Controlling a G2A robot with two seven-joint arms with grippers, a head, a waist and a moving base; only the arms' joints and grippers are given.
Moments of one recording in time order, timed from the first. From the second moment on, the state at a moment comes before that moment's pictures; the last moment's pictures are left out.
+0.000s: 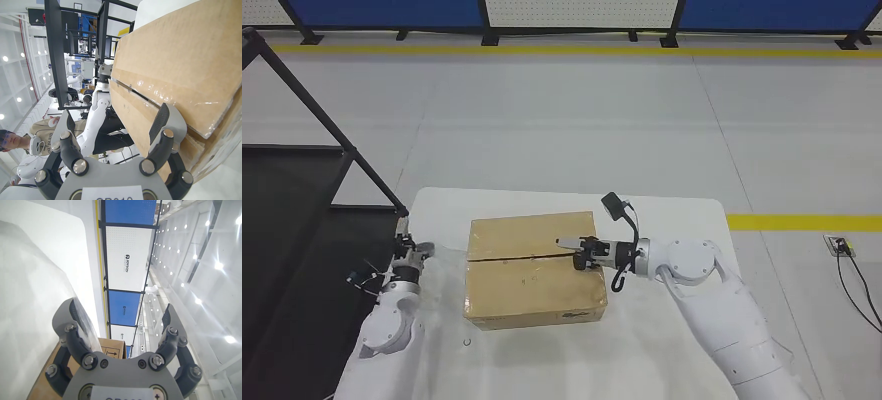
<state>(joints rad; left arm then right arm) 0.99 -1.29 -1.61 -1.13 -0.30 -0.20 -0.04 -0.61 -1.36 1.10 -1.14 0.05 -0.06 1.02</state>
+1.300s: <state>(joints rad) 1.28 -1.29 -1.72 -1.69 -0.28 -0.37 0.05 -0.57 -1.37 1.08 -1.06 0.15 -0.08 0.97</state>
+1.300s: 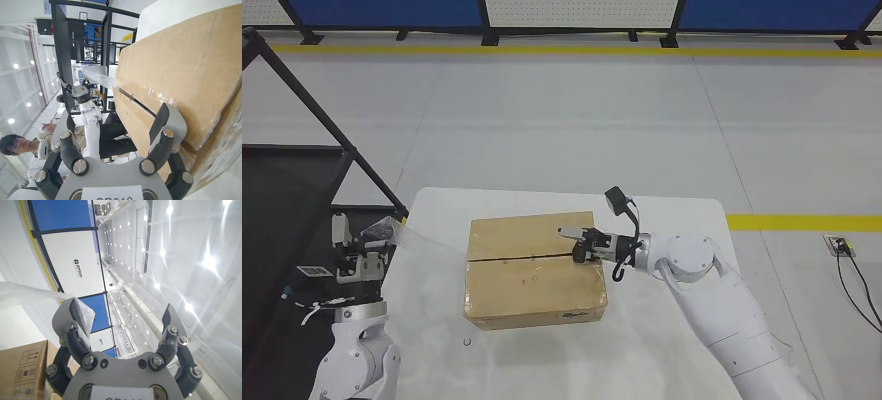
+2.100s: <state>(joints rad) 1.41 -1.32 -1.59 -1.89 0.18 -0.49 0.22 -0.51 -1.38 1.04 -0.95 0.19 -0.06 0.93</state>
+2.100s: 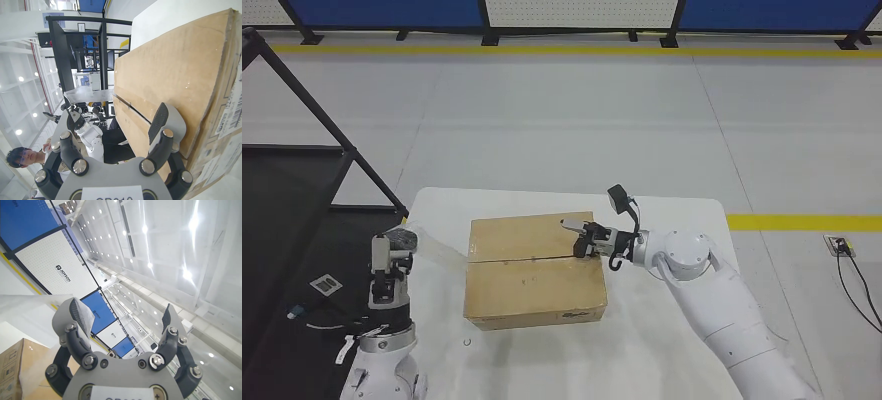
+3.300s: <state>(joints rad) 1.29 -1.33 -1.33 -1.84 0.64 -0.38 0.00 -0.59 -1.35 1.10 -1.05 0.16 -0.09 0.95</state>
